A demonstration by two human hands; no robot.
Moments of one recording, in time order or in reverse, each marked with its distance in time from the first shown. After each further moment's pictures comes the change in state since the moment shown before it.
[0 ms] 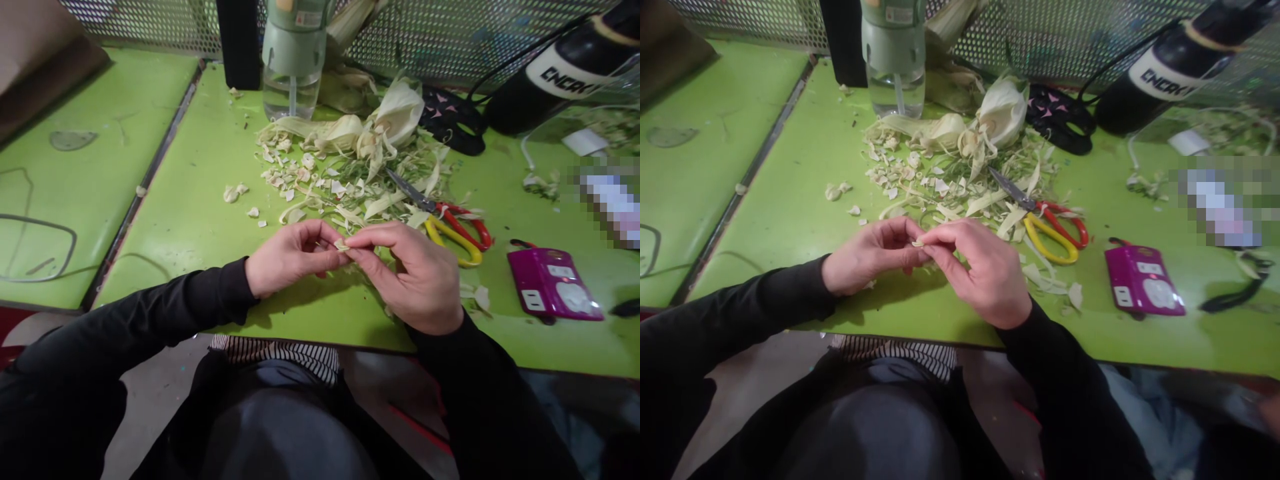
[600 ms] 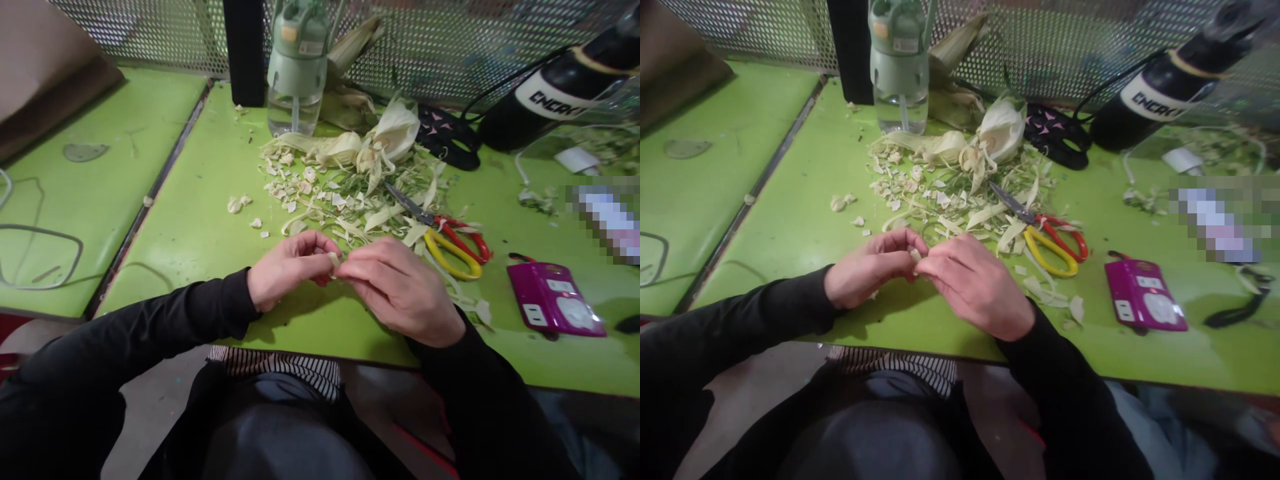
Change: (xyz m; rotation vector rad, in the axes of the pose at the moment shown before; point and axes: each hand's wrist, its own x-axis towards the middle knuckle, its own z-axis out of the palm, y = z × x) left_hand -0.001 0.004 0.004 -0.035 0.091 -0.055; right_hand 0.003 0.007 -0.004 -0.101 -0.174 -0.253
